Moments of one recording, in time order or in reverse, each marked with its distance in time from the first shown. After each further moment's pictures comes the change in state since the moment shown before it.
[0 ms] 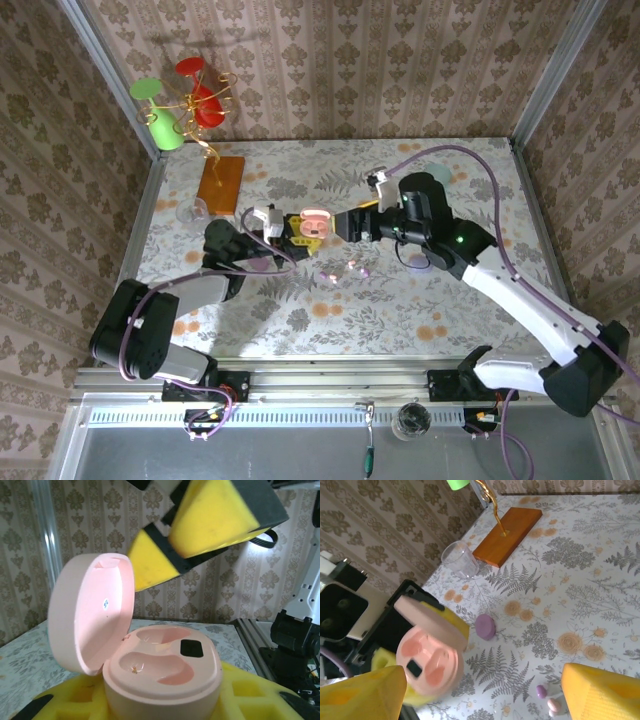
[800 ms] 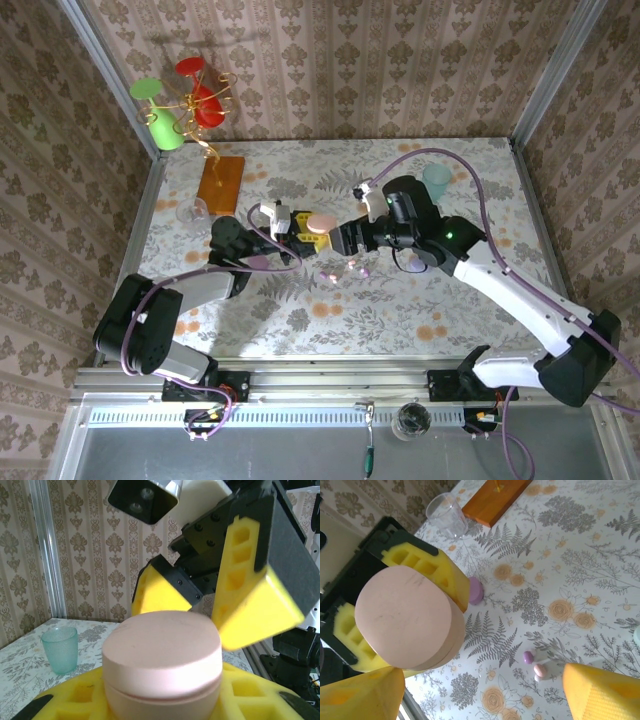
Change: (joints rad) left arm -0.058 0.038 0.045 -0.003 -0.033 -0.016; right arm 0.055 0.066 0.068 -0.164 0.034 -0.107
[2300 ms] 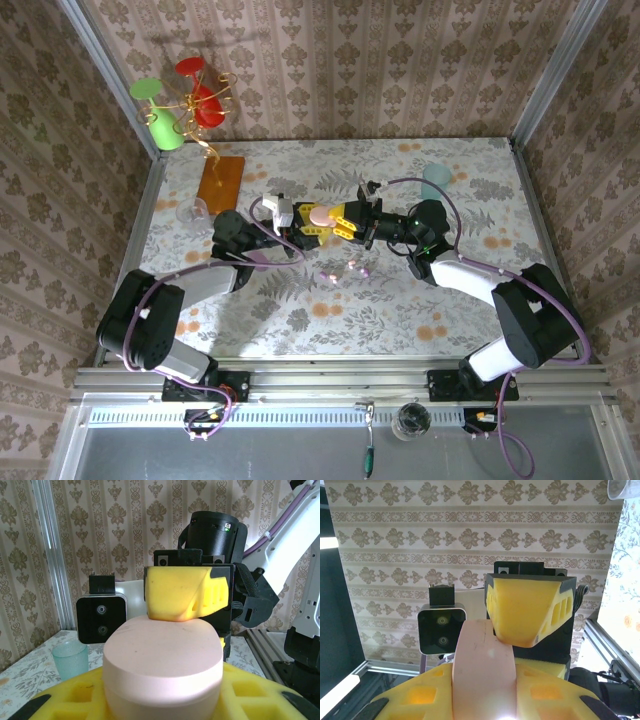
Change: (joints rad) left arm -0.012 0.026 0.069 -0.001 -0.027 0.022; right arm -0.189 0.243 -0.474 1.583 -0.673 1.453
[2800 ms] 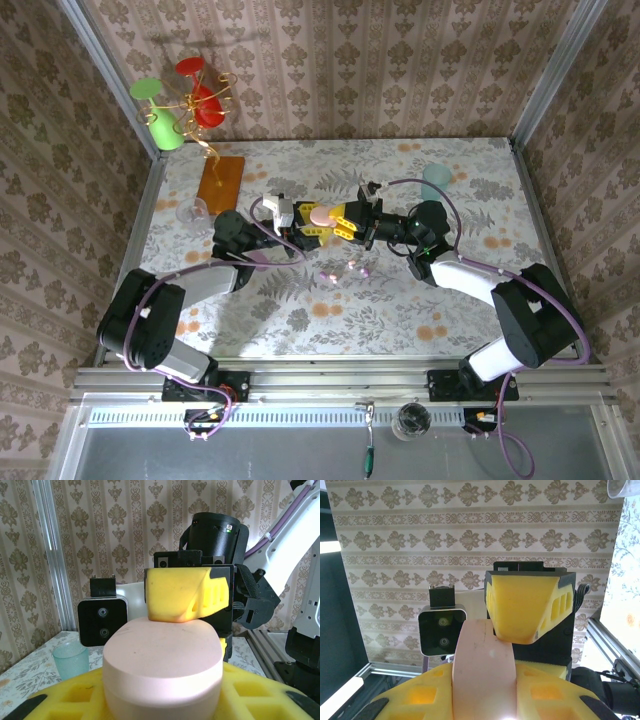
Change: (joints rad) left arm -0.002 0.005 0.000 0.007 -0.006 0.002; right arm 0.000 0.001 -0.007 0.018 0.006 0.025
